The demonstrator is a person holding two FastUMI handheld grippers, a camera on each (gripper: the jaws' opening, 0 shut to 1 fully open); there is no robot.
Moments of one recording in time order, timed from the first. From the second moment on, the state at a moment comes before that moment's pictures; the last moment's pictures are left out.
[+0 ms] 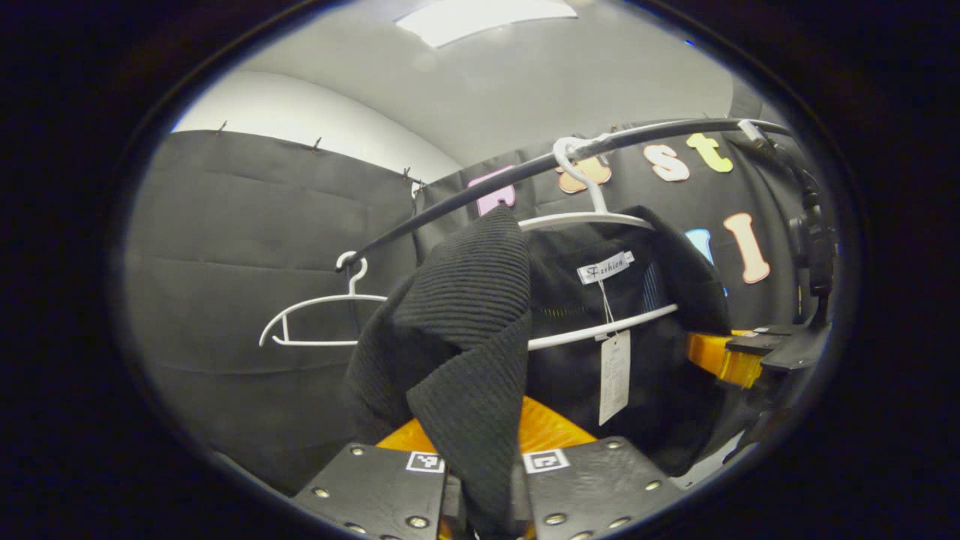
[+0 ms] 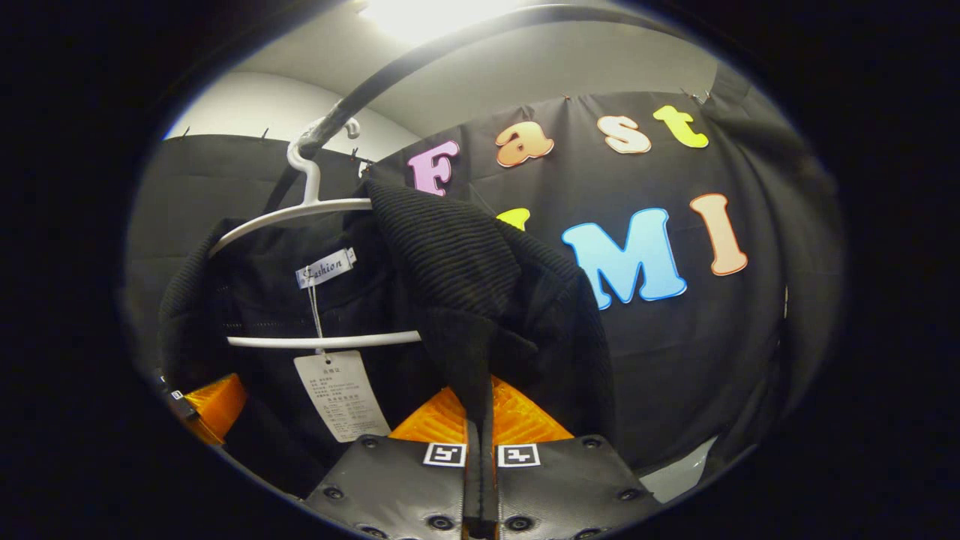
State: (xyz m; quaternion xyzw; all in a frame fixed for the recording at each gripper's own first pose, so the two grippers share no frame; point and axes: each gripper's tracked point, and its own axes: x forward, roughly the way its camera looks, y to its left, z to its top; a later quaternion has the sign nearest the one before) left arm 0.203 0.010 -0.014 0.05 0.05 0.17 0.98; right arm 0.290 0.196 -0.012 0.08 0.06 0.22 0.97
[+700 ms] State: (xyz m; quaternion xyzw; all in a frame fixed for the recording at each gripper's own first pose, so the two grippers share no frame) left arm 0.165 0.011 0.046 0.08 0.00 0.15 0.99; right arm 0.286 0.132 0.052 0.03 -0.05 0.16 0.99
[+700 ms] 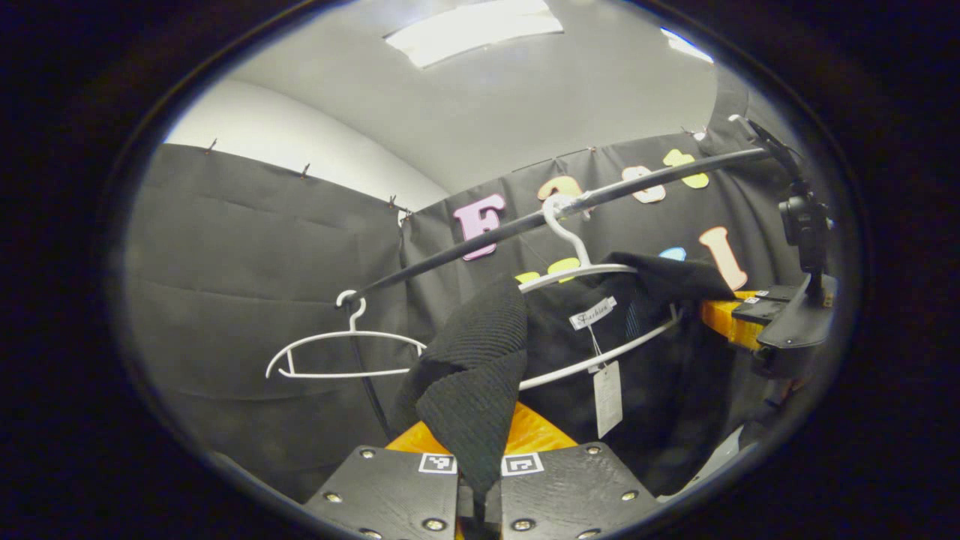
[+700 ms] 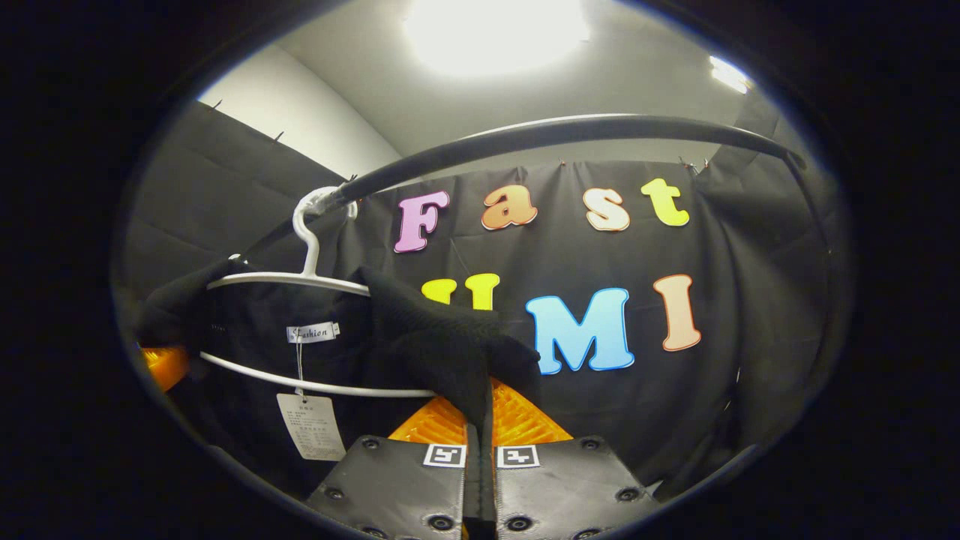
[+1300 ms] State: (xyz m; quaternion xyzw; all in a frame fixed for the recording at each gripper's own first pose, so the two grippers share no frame) left arm 0.141 0.062 0.107 0.09 -0.05 0.18 0.98; right arm 0.296 0.090 0.096 0.01 -0.13 0.11 0.99
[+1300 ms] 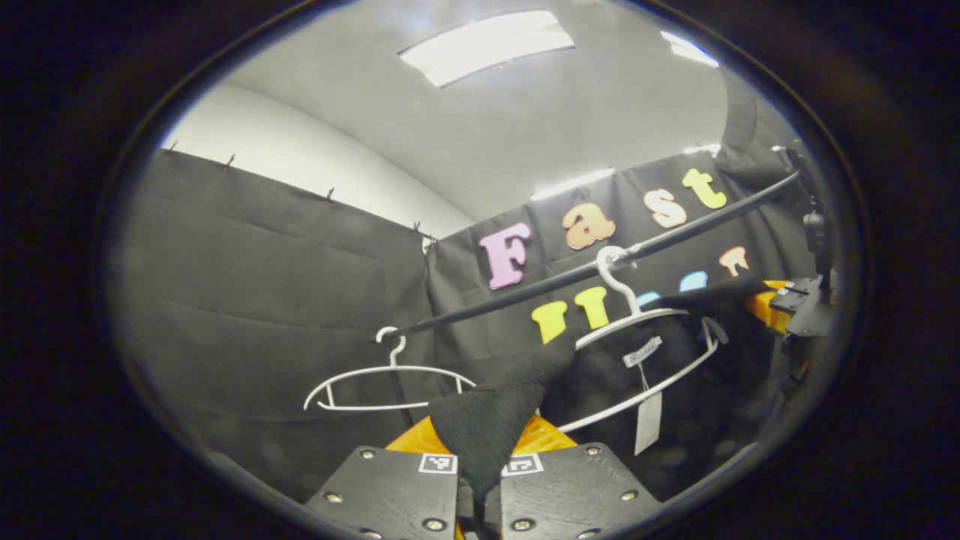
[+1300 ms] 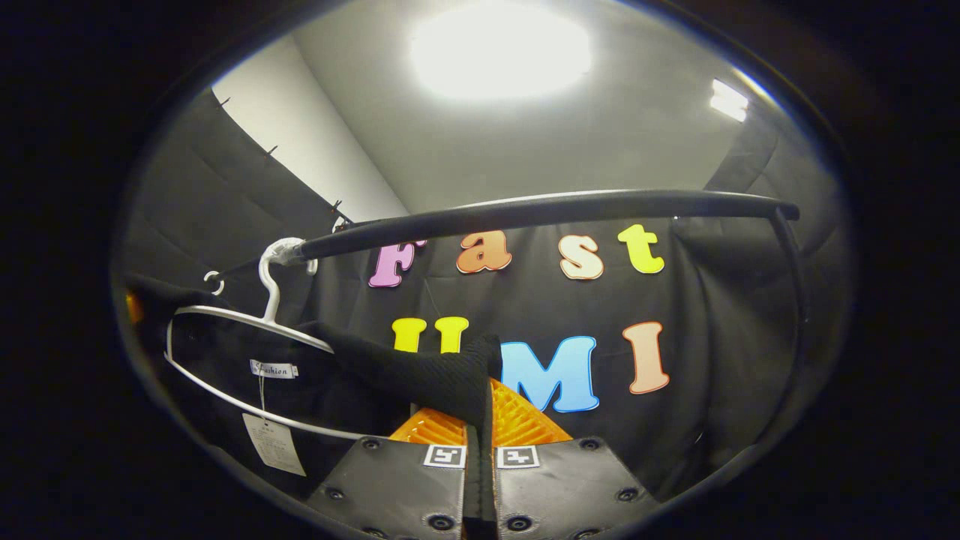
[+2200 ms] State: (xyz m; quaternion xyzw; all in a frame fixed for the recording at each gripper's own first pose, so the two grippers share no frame) left arm 0.181 0.110 0.155 0.09 -0.11 0.17 0.98; right arm 0.366 0.093 0.101 0.07 -0.16 0.11 0.98
